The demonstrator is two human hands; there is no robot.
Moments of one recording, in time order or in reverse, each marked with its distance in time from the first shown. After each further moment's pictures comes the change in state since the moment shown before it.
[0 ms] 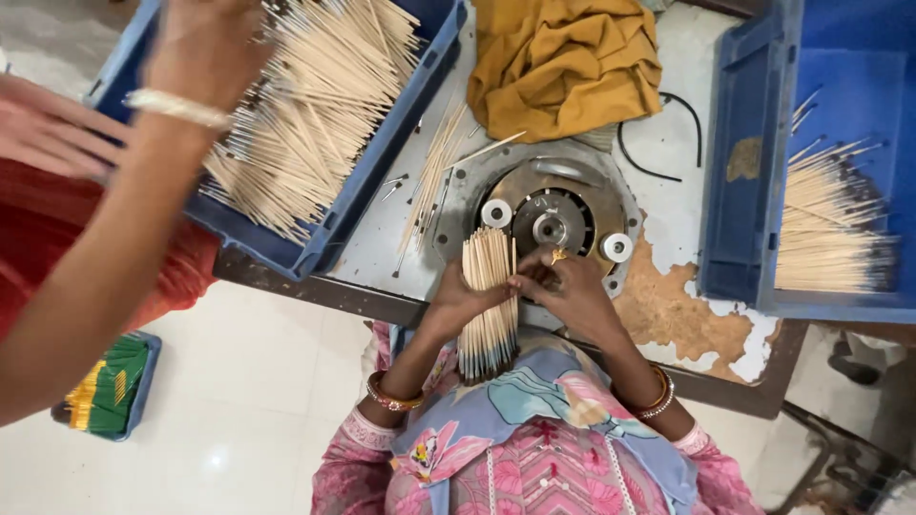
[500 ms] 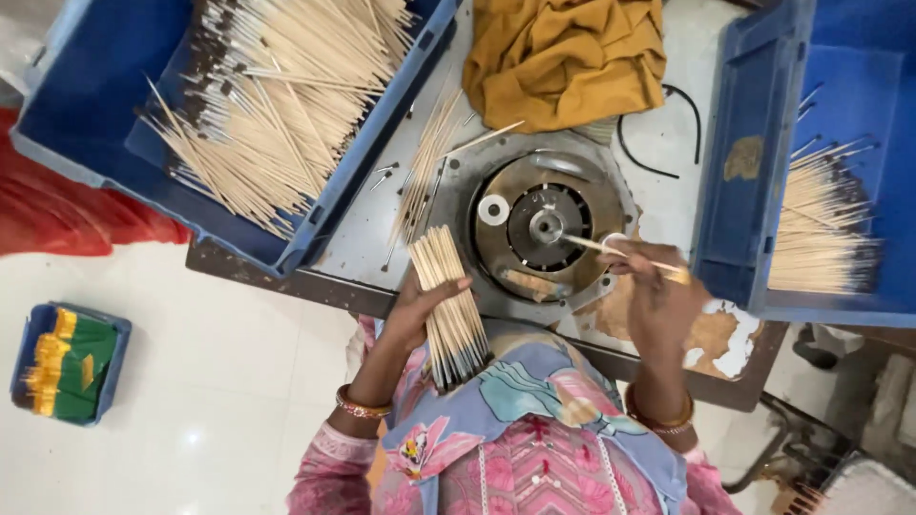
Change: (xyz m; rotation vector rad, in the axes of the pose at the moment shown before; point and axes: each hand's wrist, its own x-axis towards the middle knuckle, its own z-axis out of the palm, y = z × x) left_hand -0.021 -0.018 -0.036 -0.657 0.150 -0.237; right_hand -0.029 0.021 -0.042 0.085 0.485 0.067
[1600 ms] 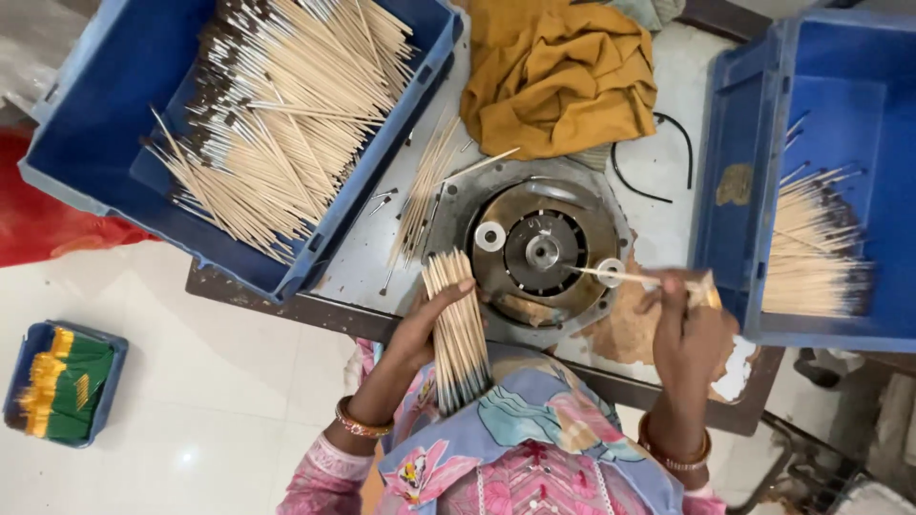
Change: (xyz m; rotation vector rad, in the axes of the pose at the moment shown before) left_hand 0.024 0.001 0.016 0.166 0.093 0.029; right_hand -0.002 -0.003 -0.028 -0.221 0.044 0.174
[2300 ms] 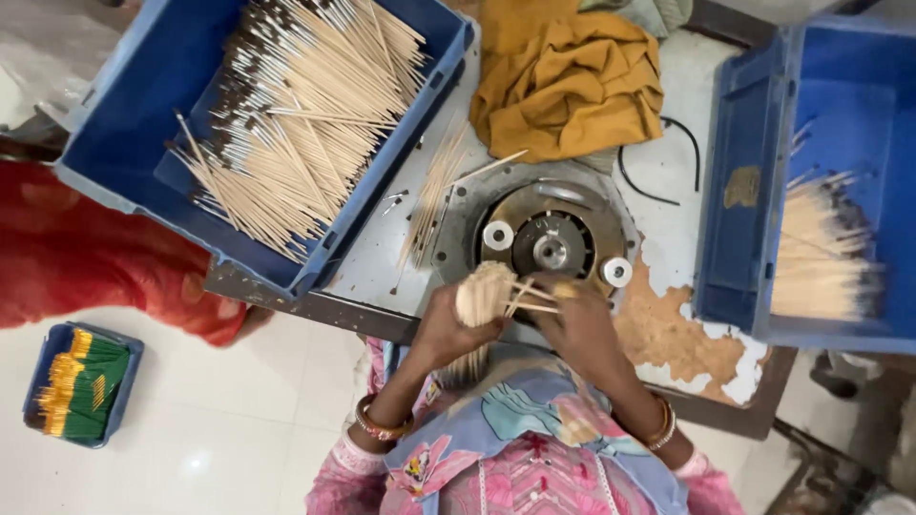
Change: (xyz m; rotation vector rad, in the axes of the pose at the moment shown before) left_hand -0.023 0.022 0.017 0.619 -0.242 0.372; right_hand -0.004 -0.036 0.064 0.118 -0.272 -0.108
